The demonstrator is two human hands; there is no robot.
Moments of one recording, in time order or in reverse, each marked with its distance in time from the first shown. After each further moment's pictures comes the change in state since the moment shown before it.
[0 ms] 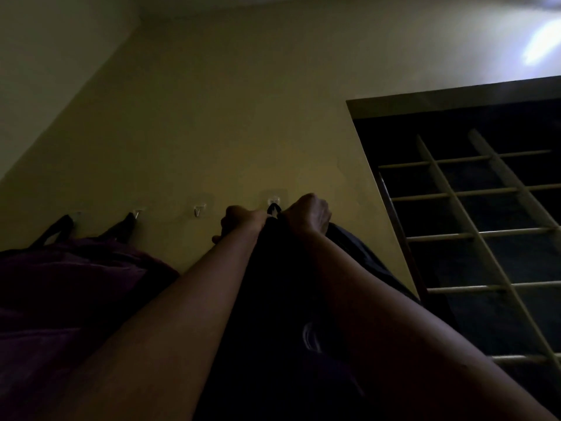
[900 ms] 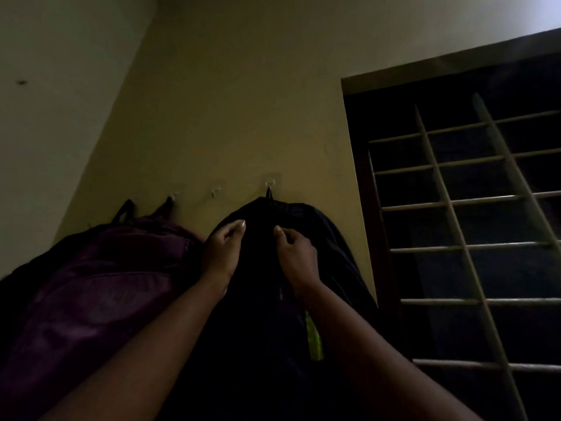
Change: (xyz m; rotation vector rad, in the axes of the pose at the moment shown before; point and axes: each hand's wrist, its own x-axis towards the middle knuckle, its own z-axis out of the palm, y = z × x) left_hand -0.164 -0.030 -0.077 -0.161 -0.064 0.191; right_hand -0.141 0.029 -0.106 0.418 -0.401 0.051
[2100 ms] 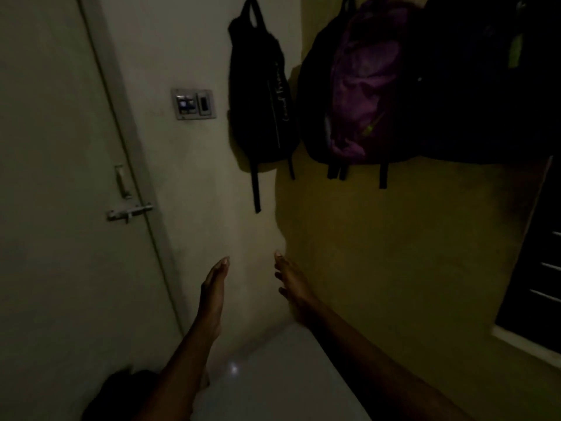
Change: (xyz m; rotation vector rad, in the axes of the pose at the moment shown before) left_hand -0.595 0.246 -0.479 0.454 0.433 -0.777; right_hand -0.653 -0.254 0.031 0.640 -0.989 1.009
